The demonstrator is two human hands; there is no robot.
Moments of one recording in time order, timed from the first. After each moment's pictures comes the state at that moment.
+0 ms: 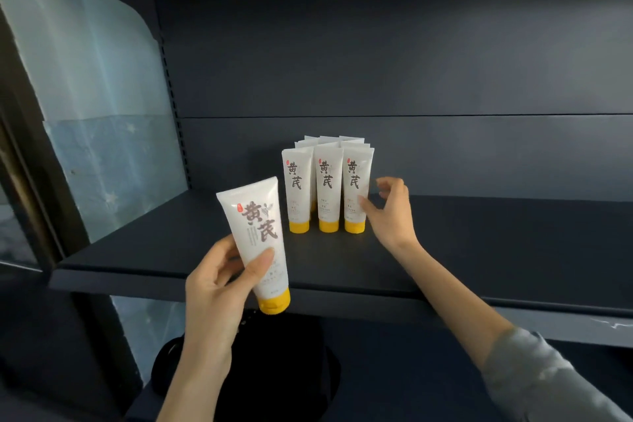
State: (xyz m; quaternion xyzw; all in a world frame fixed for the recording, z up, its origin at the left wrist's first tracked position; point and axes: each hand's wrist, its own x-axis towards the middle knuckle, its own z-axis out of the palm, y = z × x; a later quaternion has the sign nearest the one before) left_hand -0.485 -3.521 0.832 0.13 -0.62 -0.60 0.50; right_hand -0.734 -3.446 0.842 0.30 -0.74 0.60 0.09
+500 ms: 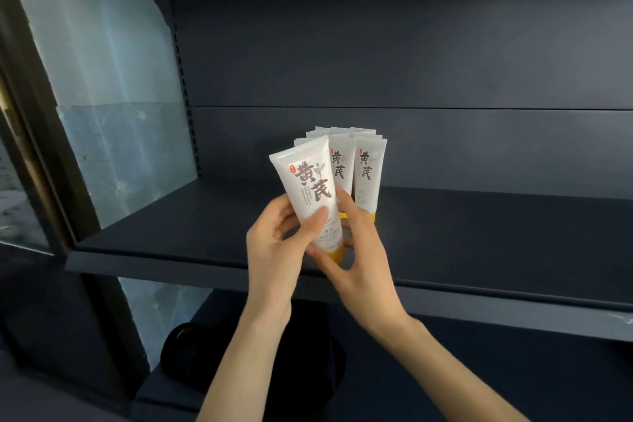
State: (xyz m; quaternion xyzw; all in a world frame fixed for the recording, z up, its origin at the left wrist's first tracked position) left_hand -0.524 -3.503 0.852 0.07 -0.59 -0.64 0.49; right_hand -0.605 -3.425 0.821 0.52 -0.58 0.62 0.06
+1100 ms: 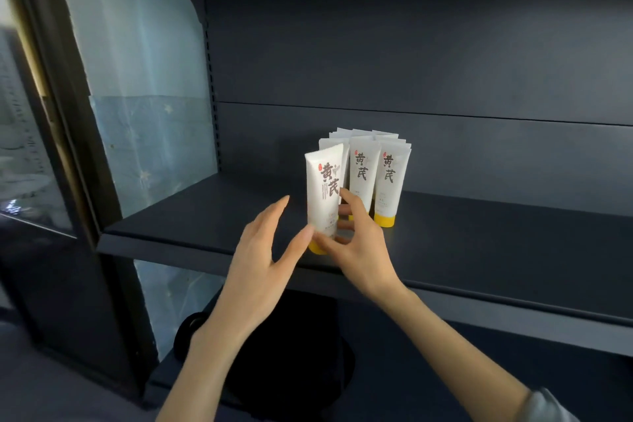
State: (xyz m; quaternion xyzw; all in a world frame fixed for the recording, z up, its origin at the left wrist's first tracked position) left_hand -0.478 -3.545 0.831 0.19 -0.83 -0.33 0.41; right_hand -0.616 -3.462 0.829 0.48 -0.64 0.60 -0.02
